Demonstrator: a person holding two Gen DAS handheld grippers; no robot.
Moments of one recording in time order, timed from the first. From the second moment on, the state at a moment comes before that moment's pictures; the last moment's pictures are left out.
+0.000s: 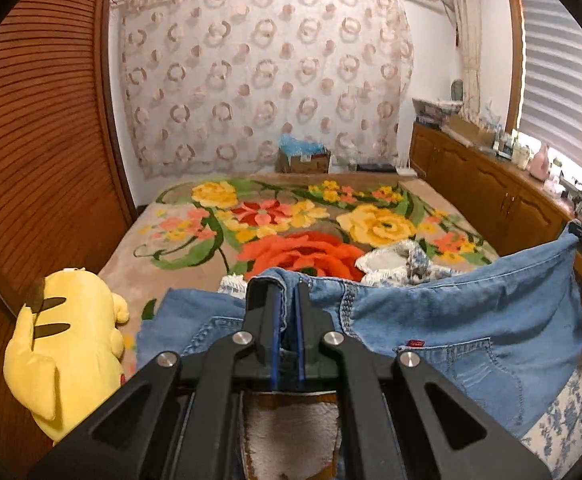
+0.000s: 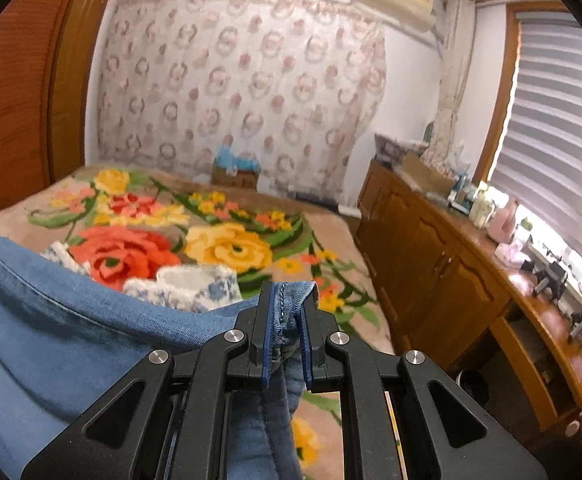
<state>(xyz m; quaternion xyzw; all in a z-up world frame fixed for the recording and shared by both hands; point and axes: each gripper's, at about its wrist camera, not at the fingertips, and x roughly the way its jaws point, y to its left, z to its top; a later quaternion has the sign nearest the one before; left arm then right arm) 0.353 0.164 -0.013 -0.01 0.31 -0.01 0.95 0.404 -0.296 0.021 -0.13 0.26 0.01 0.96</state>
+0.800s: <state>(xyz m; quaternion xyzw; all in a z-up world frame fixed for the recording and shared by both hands) 0.275 0.144 -0.036 -0.01 0.36 -0.06 0.93 0.336 -0.257 0.014 -0.07 0.31 0.11 0.94</state>
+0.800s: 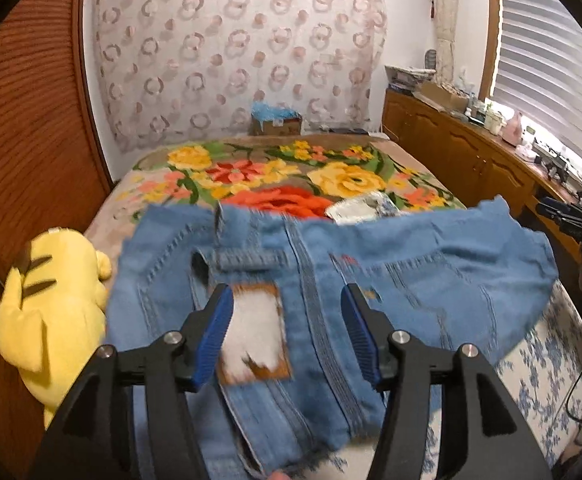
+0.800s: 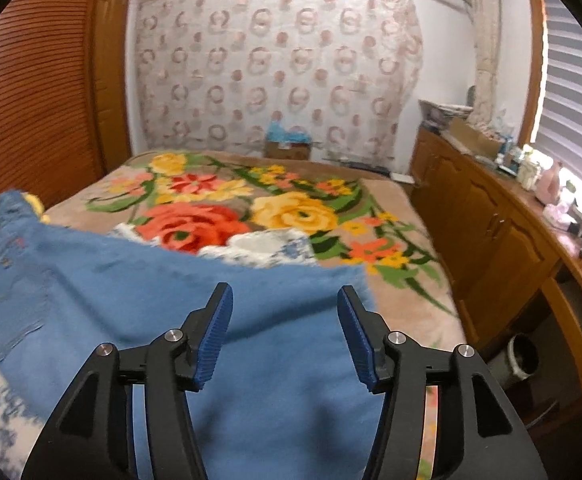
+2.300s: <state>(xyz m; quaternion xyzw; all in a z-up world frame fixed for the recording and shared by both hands) 0.207 0.156 -0.096 -0.02 0.37 -0.03 0.93 0.252 -0.171 -0.071 -0.13 0.40 0.20 0.88</state>
